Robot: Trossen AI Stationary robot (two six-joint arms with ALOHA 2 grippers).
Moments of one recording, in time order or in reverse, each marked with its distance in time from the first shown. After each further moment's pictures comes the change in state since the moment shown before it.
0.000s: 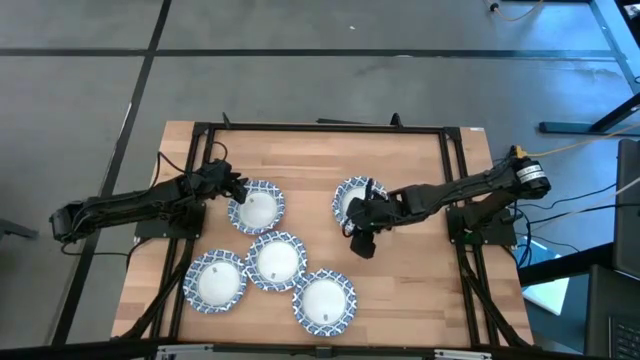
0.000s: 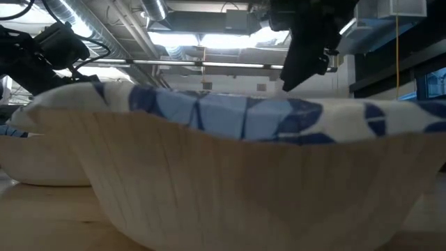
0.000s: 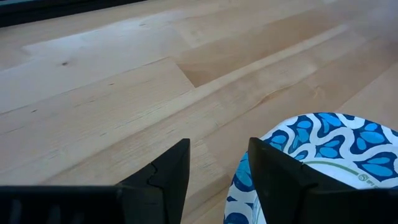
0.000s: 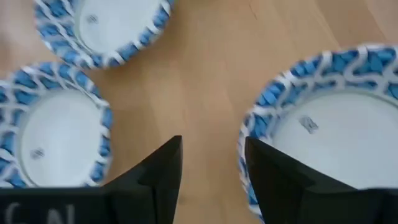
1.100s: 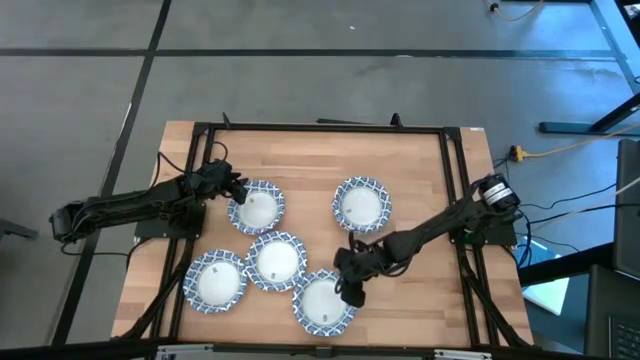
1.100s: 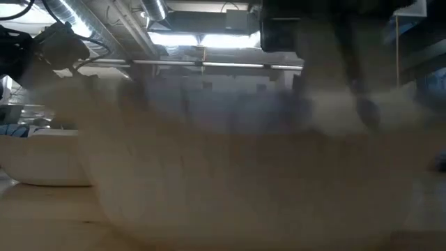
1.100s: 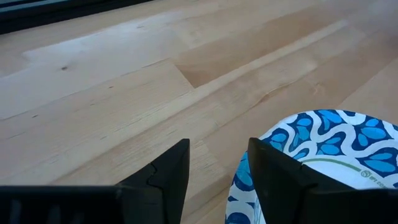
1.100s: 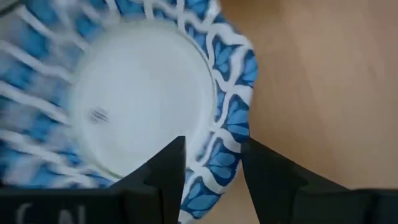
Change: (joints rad) left arm 0.000 0.000 0.000 0.000 0.000 0.032; right arm 0.244 0.309 0.001 0.329 -0.072 0.209
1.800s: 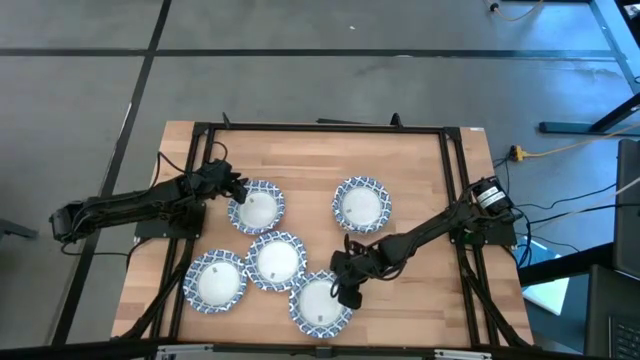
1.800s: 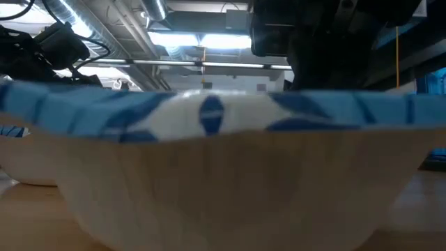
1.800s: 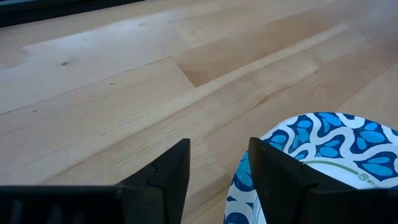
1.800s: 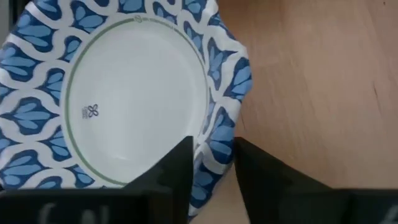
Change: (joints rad) left arm 0.000 0.000 0.000 0.000 0.000 -0.033; right arm 0.003 0.050 0.039 0.000 0.028 -0.057
